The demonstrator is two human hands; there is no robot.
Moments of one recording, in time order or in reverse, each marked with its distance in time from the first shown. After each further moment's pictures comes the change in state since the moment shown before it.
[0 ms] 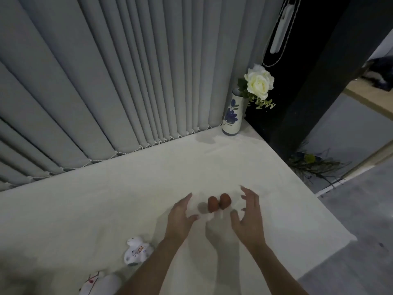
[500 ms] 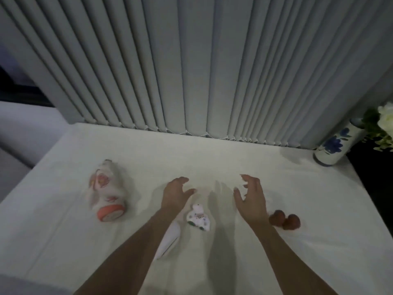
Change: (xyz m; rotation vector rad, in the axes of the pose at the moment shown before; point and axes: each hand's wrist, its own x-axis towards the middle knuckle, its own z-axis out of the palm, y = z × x) left_hand -0.066 -0.070 -0.133 0.045 0.451 -0.373; right_hand 0.014 -0.097 0.103 -0.031 -0.398 -0.337
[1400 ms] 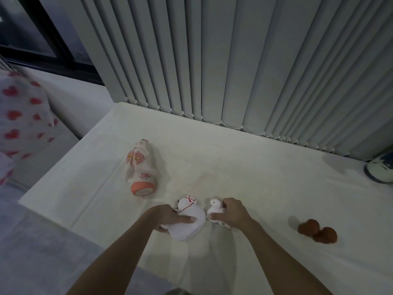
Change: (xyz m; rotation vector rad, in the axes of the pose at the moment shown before) left_hand -0.063 -0.089 -0.049 -0.115 -0.500 -0.680; right_hand -0.022 -0.030 0.087 -0.156 -0.806 0.157
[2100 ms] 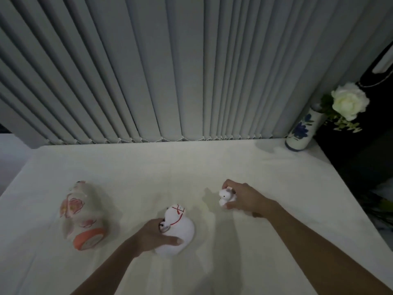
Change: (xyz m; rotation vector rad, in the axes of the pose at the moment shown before) left_hand 0.008 0.053 0.029 0.192 -0.059 0.524; right_hand -0.047 0.080 -0.124 0.073 0.145 -0.048
